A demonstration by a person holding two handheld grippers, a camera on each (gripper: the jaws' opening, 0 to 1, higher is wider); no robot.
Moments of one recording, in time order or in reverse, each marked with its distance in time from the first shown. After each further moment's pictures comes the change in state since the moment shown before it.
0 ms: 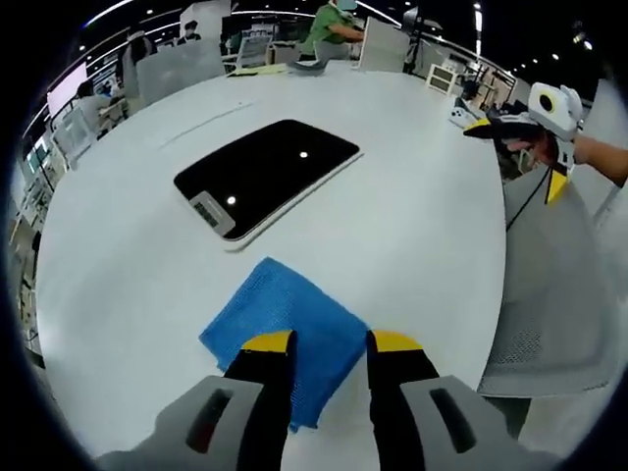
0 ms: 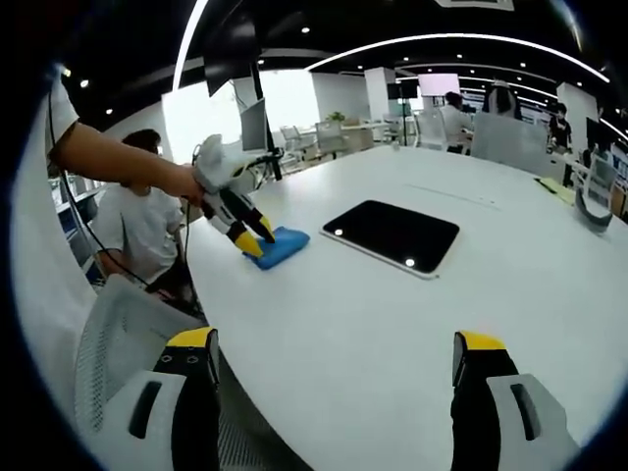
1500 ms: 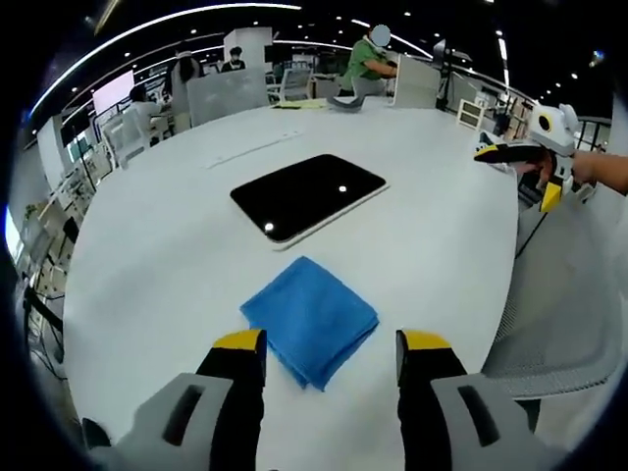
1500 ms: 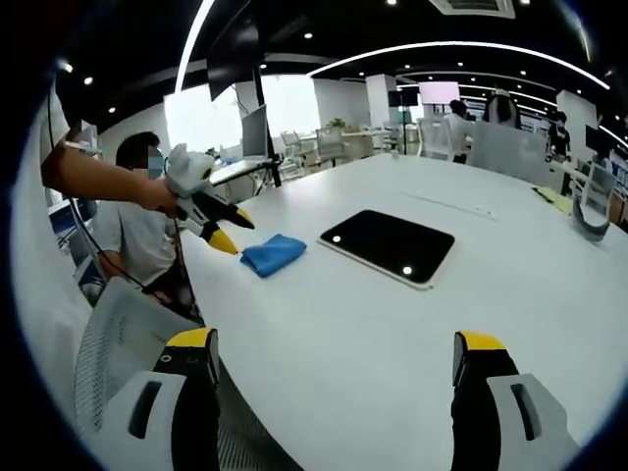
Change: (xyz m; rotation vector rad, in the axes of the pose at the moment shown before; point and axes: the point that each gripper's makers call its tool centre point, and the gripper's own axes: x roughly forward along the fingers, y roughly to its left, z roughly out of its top) left arm -0.052 0.003 -0.011 -0.072 -0.173 0.176; right arm -0.006 -0.004 0.012 -0.025 -0.033 -0.012
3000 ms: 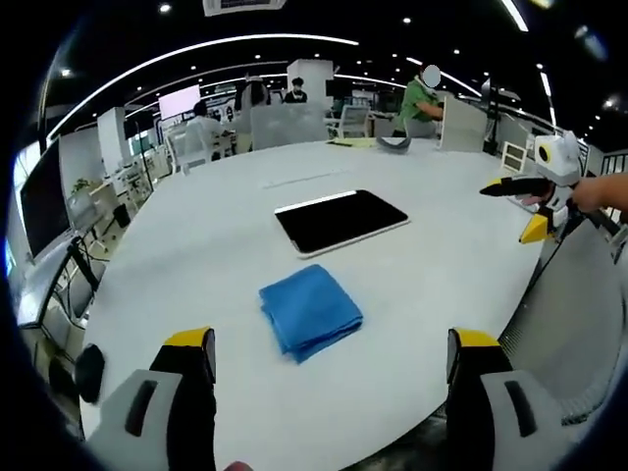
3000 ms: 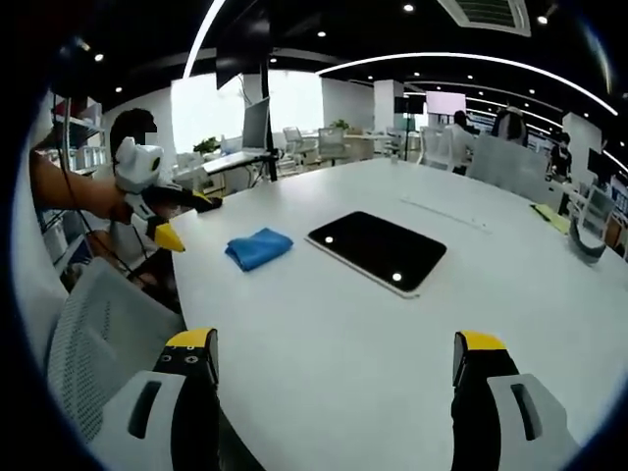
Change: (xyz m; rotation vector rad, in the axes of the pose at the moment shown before) left arm -0.041 -0.026 -0.005 -0.146 -0.183 0.220; right arm 0.012 -0.020 -0.004 -0.072 -0.001 -0.034
